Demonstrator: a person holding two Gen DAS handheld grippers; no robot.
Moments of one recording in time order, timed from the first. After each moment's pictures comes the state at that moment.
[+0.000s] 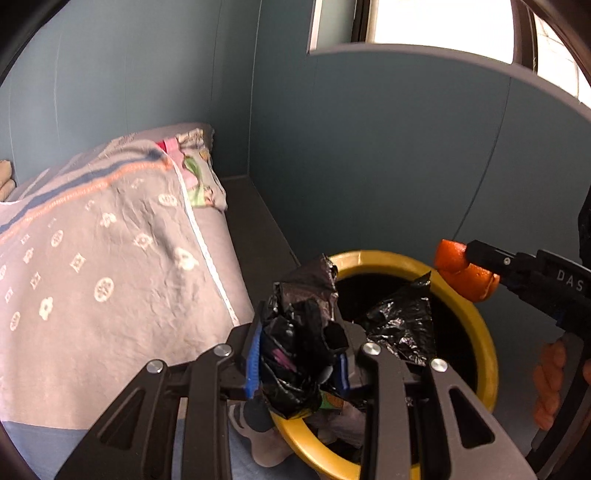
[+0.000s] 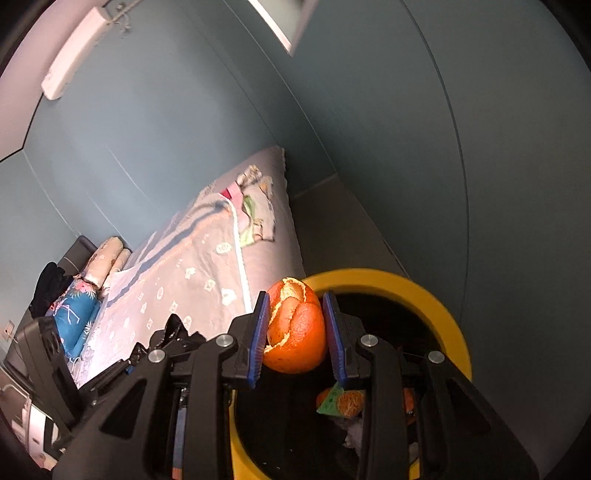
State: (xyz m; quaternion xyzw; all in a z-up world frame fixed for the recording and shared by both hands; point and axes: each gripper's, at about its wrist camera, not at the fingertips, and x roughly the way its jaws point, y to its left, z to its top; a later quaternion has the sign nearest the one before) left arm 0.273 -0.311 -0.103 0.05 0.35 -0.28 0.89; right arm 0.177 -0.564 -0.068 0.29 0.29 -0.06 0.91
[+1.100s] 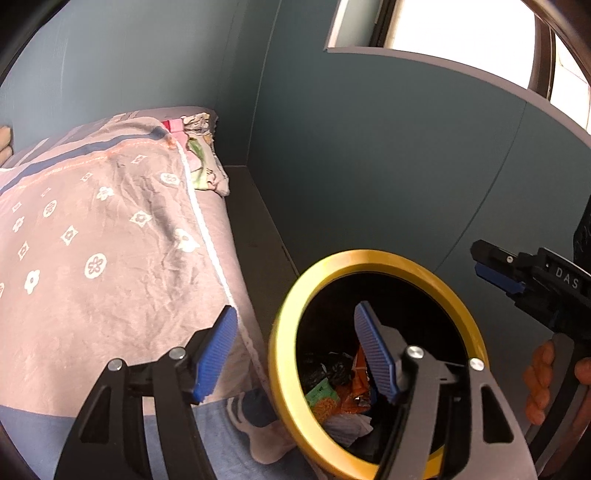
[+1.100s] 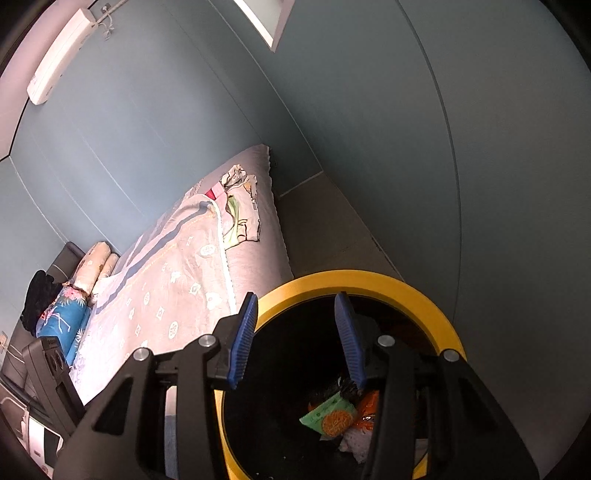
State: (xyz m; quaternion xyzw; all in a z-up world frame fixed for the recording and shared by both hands) left arm 0.289 -0.280 -0.111 0.00 0.37 -0.29 0.88; right arm 0.190 -0.561 -0.073 0.29 0.29 -0.08 0.91
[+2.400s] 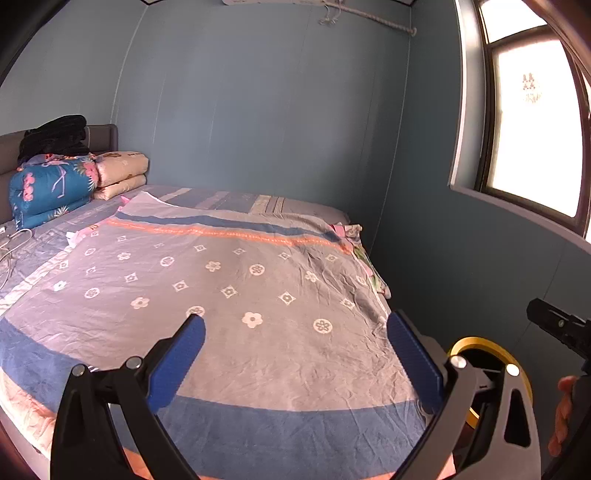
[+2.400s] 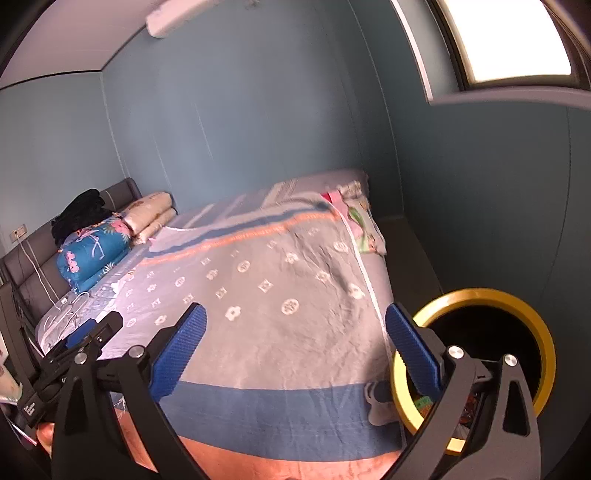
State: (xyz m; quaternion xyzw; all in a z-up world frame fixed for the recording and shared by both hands) left arm 0.170 0.010 -0.002 -0.07 0.20 -0.07 0.97; right arm 0.127 -0.287 0.039 0.12 0.22 0.02 0.97
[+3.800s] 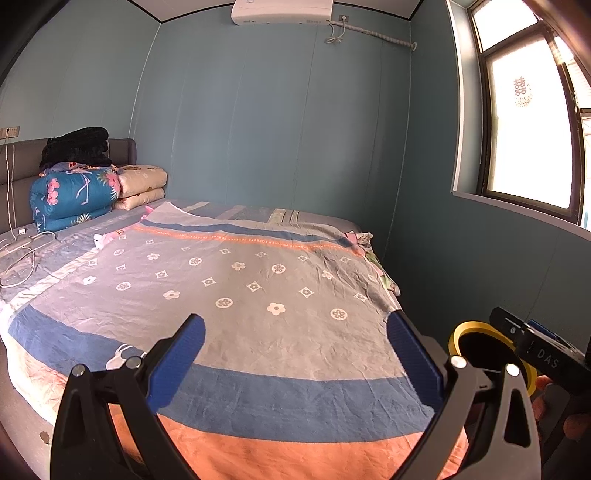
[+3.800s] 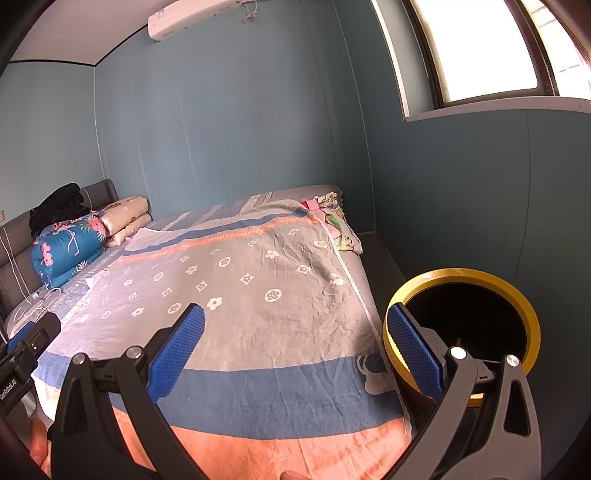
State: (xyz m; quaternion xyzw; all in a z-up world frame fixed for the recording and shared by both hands) left arm 0.088 0.030 -0.023 -0.06 0.17 -0.04 0.98; right arm 0.088 -0.253 -0.008 0.10 0.20 -0.03 0.97
